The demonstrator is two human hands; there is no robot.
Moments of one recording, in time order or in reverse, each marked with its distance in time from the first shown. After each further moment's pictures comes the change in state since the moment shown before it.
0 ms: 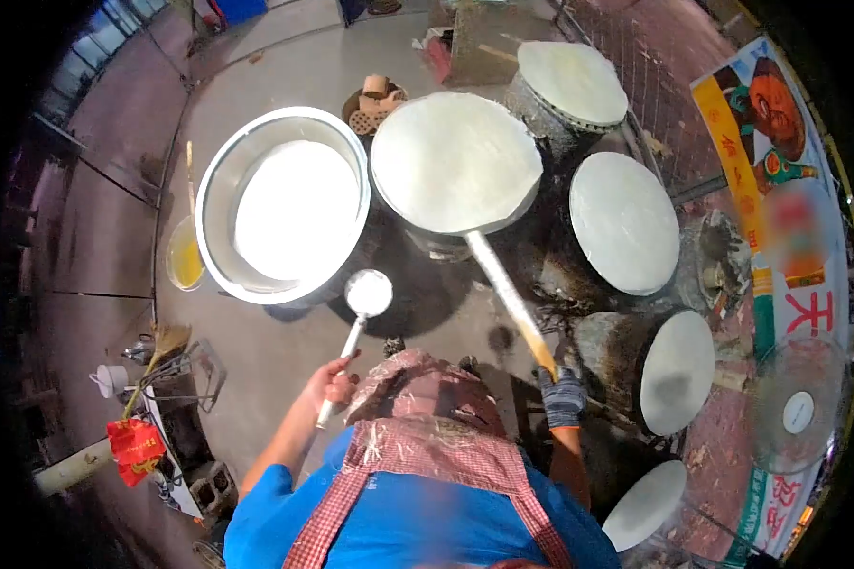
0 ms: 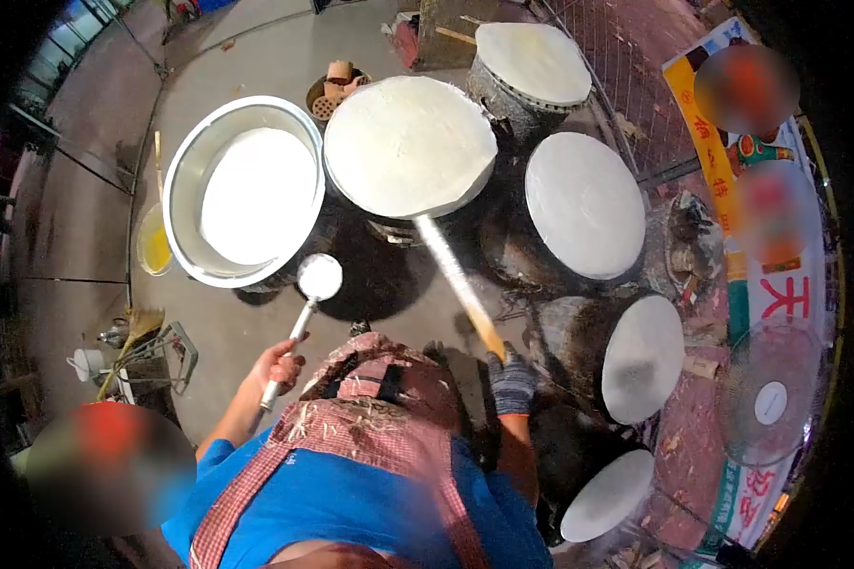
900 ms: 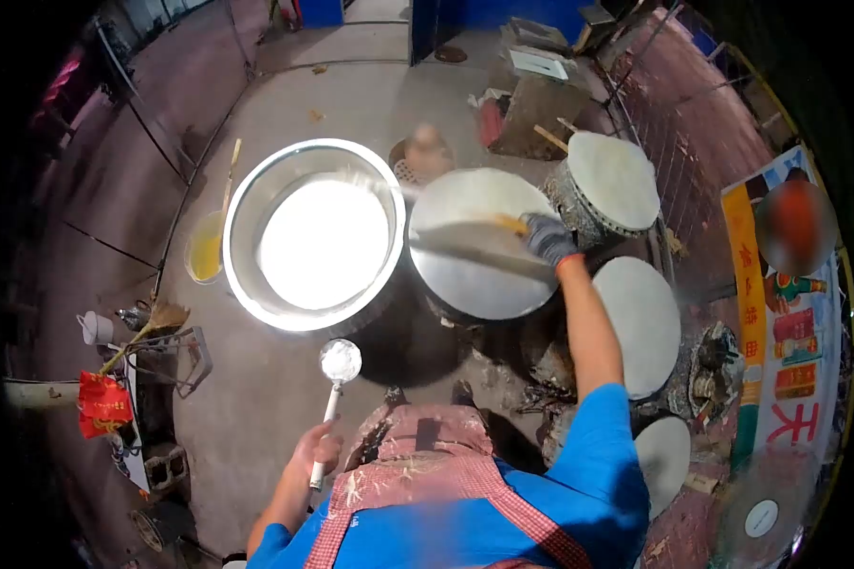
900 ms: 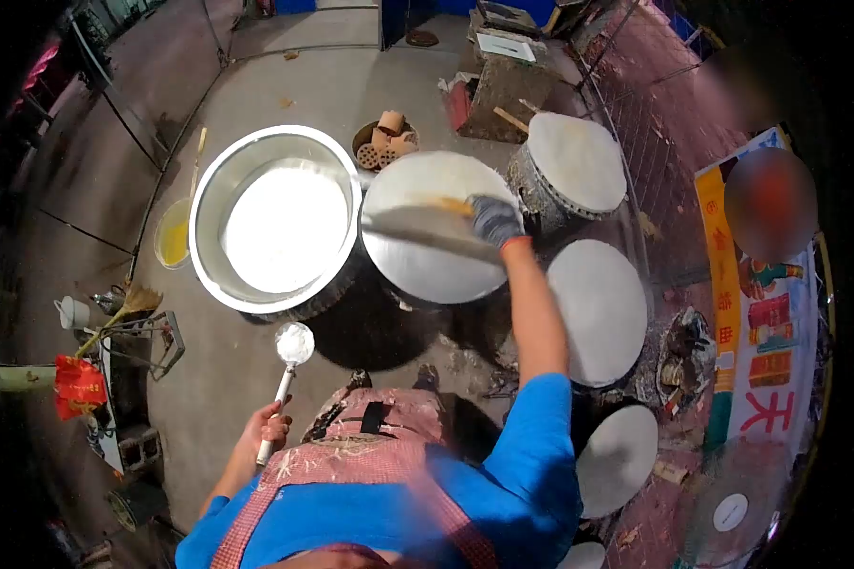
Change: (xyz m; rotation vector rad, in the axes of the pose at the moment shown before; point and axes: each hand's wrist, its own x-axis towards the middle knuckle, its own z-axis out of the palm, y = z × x) left_hand -0.011 -0.038 -0.038 -0.317 -0.184 0.221; right_hand 0.403 -0.231 -0.040 -0.081 -0.139 -0.874
